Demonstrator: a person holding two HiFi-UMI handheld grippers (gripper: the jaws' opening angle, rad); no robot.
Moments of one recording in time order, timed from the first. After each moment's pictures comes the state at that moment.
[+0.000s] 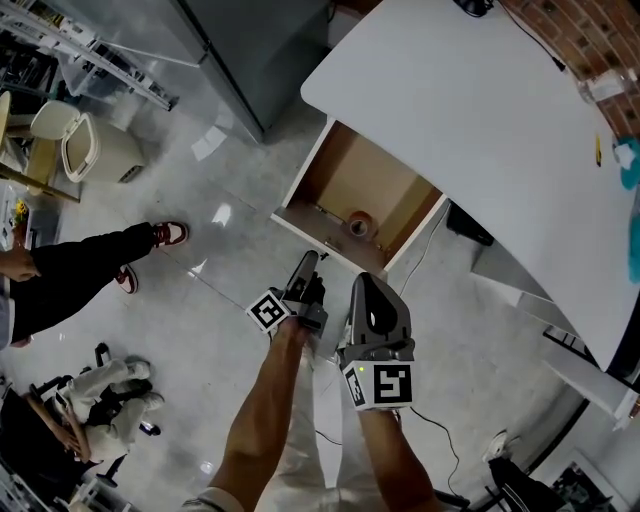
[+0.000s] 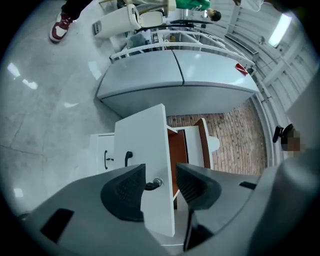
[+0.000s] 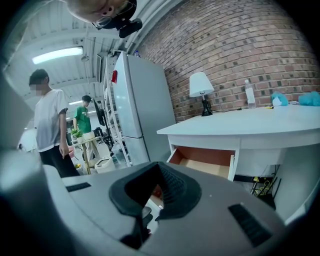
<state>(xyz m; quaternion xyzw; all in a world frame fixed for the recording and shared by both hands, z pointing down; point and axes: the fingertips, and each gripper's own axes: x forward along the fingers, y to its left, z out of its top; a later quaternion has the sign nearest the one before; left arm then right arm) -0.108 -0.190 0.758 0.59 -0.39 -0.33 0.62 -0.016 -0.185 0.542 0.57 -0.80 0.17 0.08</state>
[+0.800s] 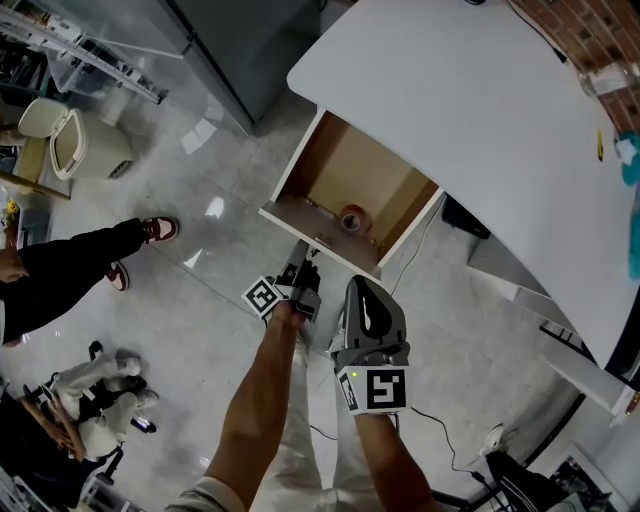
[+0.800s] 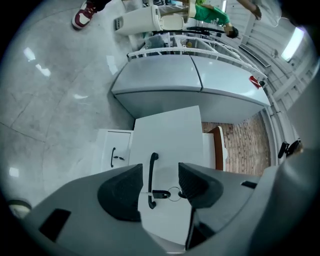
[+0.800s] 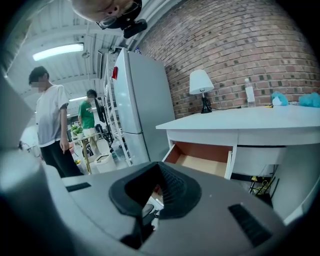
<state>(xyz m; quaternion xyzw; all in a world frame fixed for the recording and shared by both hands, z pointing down) -0.106 -0.204 0.812 0.55 -0.38 -0.36 0.65 -0.010 -0.178 0.557 0.57 -0.80 0.17 0.10</state>
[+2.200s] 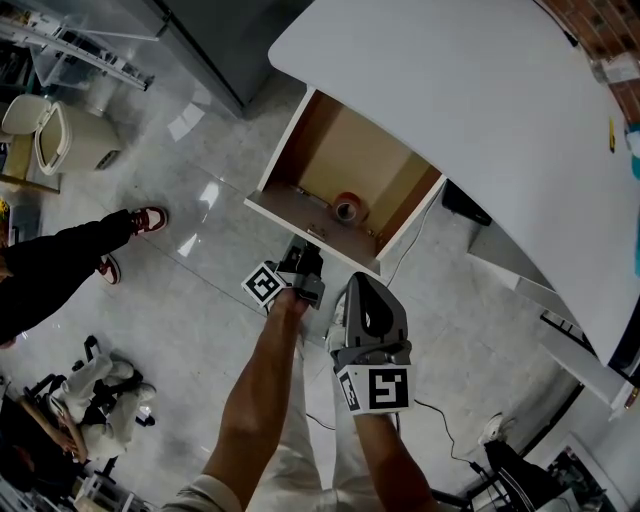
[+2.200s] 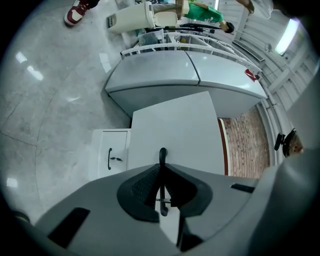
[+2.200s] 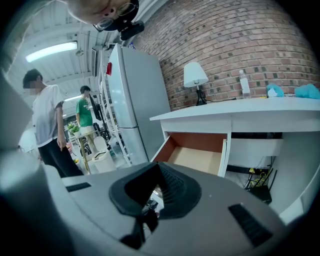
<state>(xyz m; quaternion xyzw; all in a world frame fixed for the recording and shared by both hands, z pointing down) -0.081 -0.223 0.826 0.57 -0.39 -0.35 0.63 0.007 -0.177 0.594 0.57 -0.79 0.20 0.11</state>
